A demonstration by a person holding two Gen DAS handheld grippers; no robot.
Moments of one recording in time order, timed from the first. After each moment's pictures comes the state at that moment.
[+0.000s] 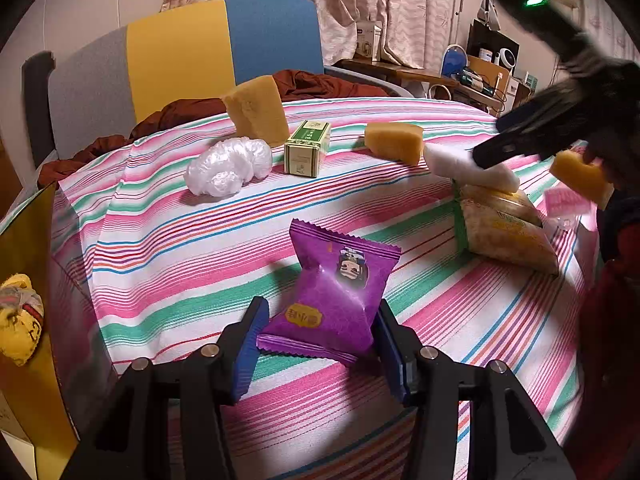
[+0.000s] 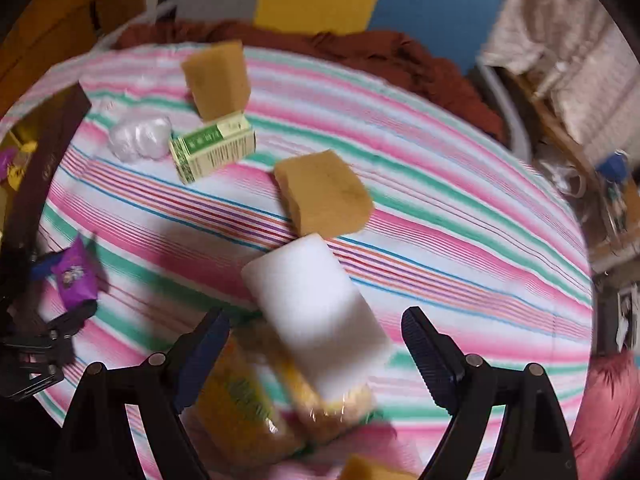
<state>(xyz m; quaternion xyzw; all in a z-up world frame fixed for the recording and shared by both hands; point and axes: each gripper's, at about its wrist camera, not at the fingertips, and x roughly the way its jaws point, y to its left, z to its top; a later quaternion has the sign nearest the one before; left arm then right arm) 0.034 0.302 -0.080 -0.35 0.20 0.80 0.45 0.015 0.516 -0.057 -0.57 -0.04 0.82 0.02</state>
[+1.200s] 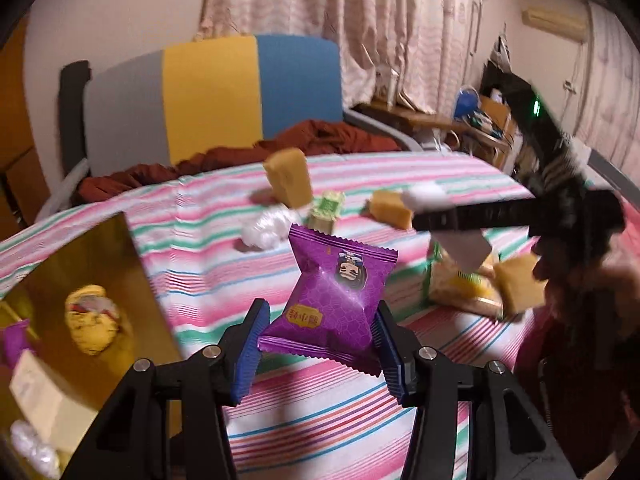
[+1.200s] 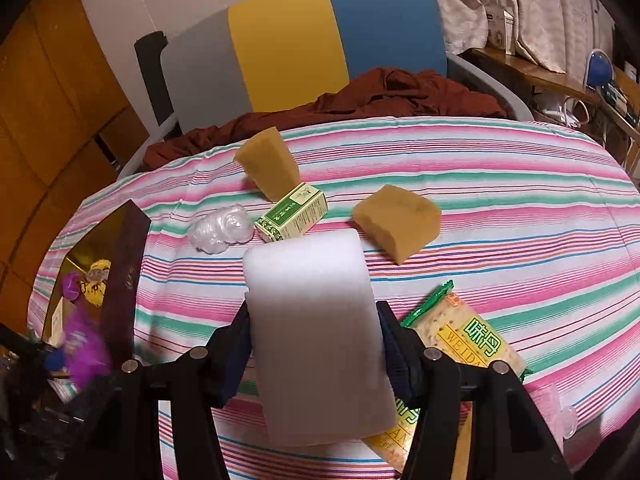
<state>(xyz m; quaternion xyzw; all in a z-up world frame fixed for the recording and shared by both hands) 0.058 0.250 0.004 -0.31 0.14 0.83 0.44 0.057 0.474 -0.030 -0.43 0.17 0.89 0.03</state>
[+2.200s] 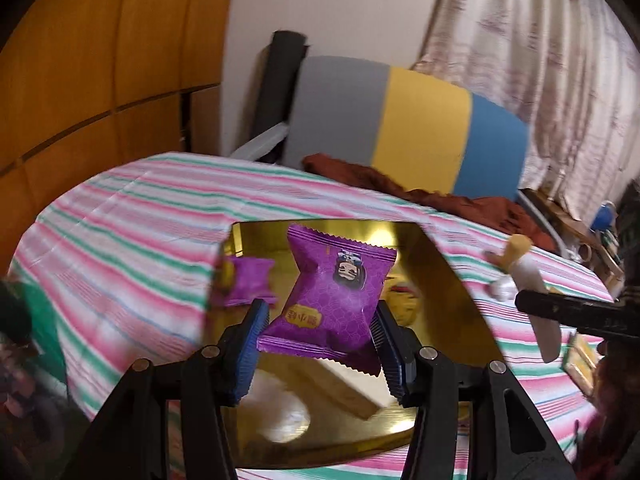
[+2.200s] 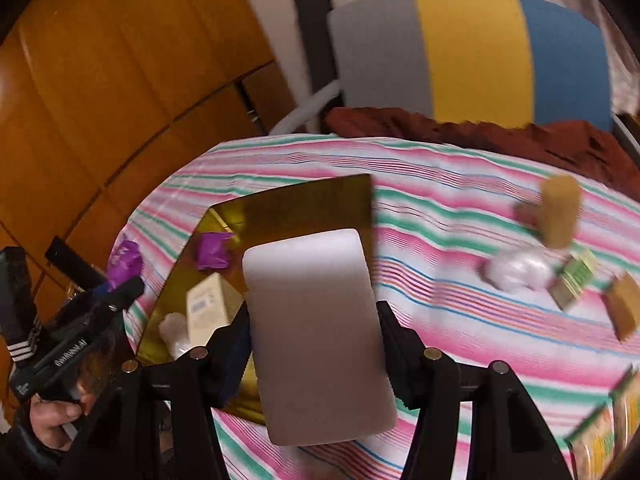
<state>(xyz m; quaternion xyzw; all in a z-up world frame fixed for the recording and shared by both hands) -0.041 0.011 0.031 -0.34 0.00 0.93 0.17 -0.014 0.244 0.020 -0.41 0.11 0.88 -0.20</state>
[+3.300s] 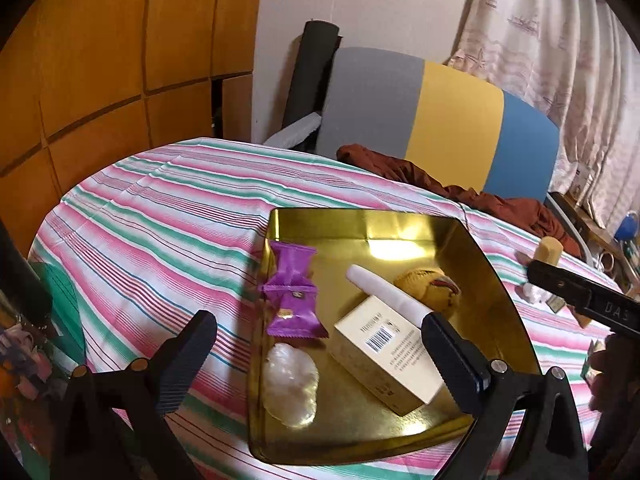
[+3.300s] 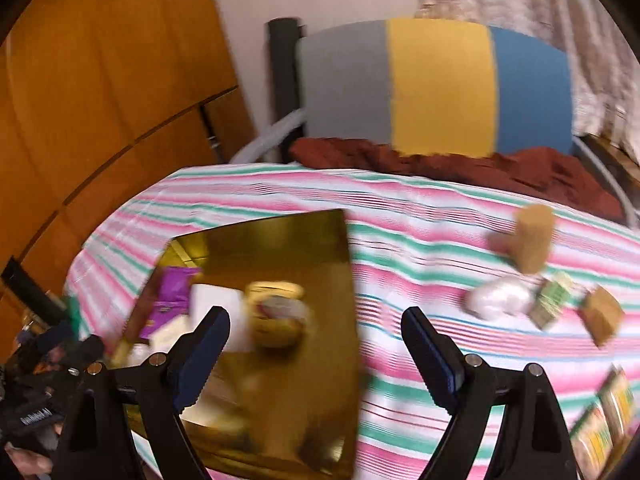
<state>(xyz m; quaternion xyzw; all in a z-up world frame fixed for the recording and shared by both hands) -0.045 -0.004 0.023 -0.35 0.00 0.93 0.13 -0.016 0.237 0.019 -0.37 0.10 0.92 -0.09</state>
